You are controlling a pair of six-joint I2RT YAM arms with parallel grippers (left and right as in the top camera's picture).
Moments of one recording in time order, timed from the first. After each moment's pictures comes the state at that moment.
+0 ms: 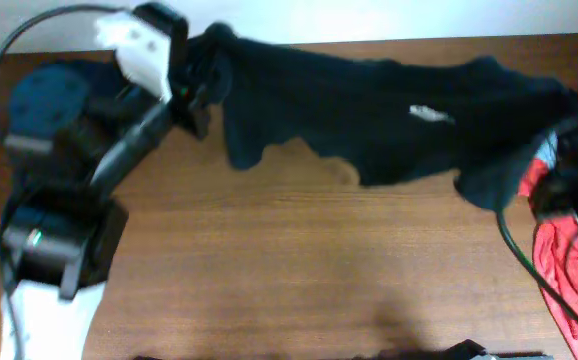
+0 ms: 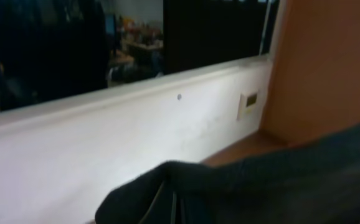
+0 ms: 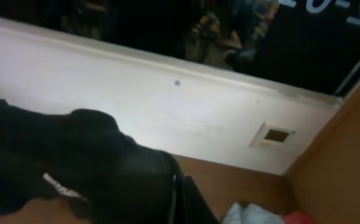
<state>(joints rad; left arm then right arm) -0.23 1.21 1.60 -0.41 0.41 -0.01 0.41 1.12 2.13 -1.20 0.37 -0.12</state>
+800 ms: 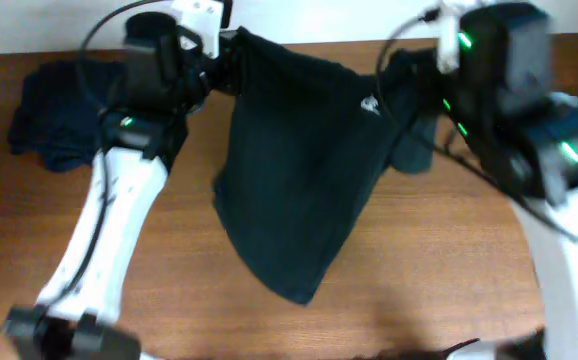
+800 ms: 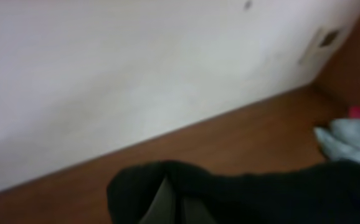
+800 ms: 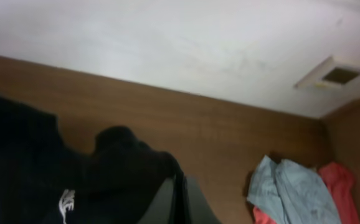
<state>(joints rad) -0.23 1.69 1.60 -0.23 0.30 -0.03 0.32 1.61 2.13 -1.15 0.36 -0.03</state>
